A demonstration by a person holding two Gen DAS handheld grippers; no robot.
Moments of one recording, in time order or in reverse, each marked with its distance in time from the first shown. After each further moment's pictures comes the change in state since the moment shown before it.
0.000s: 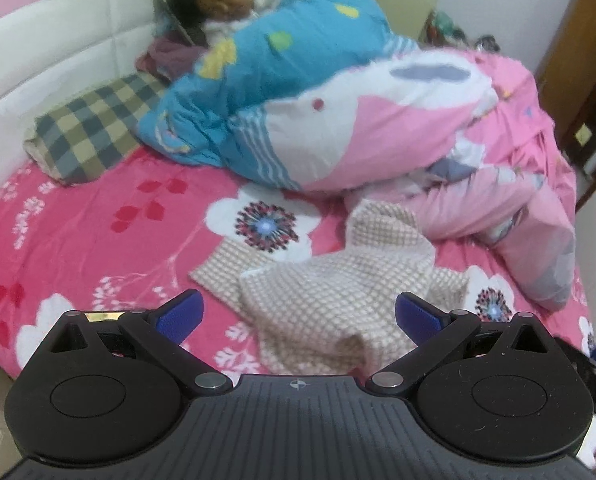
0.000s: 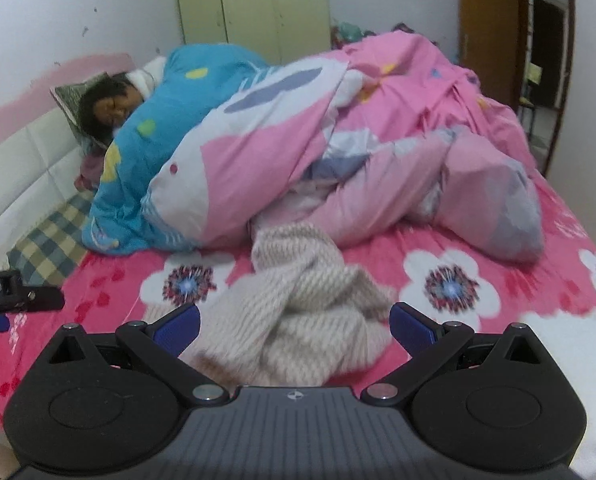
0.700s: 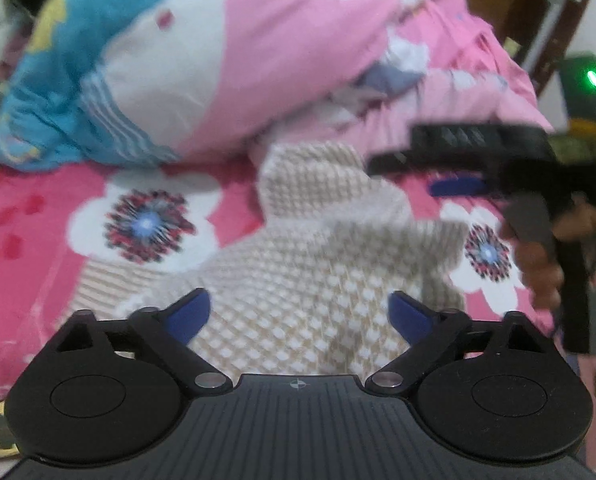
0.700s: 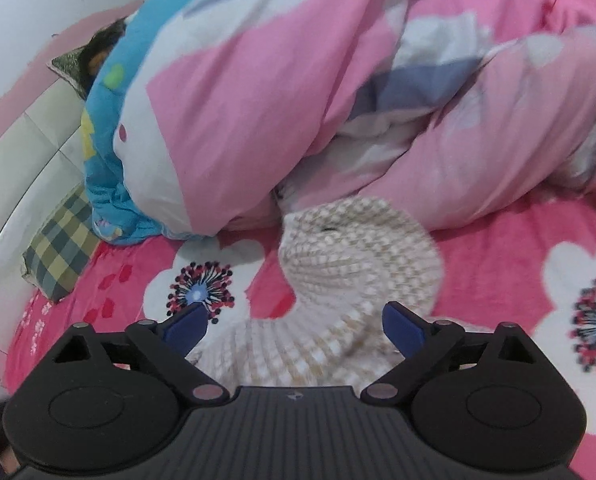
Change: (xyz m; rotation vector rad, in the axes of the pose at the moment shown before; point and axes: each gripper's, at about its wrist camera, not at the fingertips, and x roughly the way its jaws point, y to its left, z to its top) left arm 0.187 -0.057 -0.028 0.255 0.094 -0.212; right arm 0.305 -0.043 0.056 0.067 0.265 0.317
